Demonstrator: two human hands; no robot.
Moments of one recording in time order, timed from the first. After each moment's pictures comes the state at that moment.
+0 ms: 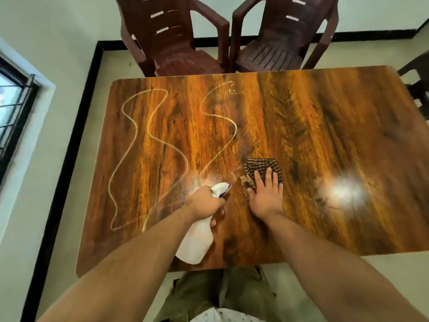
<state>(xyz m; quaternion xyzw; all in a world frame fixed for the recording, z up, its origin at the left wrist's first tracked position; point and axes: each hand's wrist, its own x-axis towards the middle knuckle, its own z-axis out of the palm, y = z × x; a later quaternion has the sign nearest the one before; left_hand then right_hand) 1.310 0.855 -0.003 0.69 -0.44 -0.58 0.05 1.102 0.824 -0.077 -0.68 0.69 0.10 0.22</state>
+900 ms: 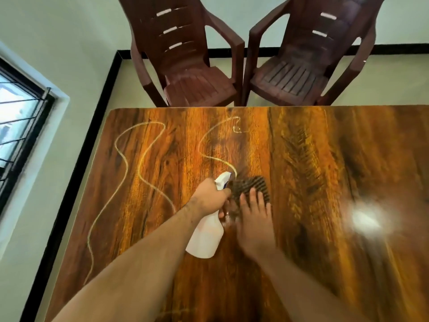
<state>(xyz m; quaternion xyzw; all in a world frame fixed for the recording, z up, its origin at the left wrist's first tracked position) 1.288 0.661 -0.004 0.75 -0.36 -0.53 0.15 1.125 0.704 -0.093 -0.78 0.58 0.05 0.21</state>
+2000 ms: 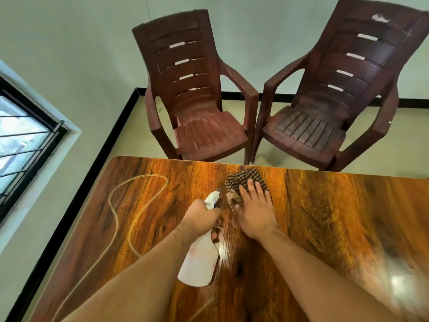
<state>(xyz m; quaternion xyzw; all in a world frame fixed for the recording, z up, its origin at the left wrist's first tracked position) 1.351 0.526 -0.025 0.79 -0.26 -0.51 0.22 1.190 0.471 -0.095 -0.86 0.47 0.04 0.17</state>
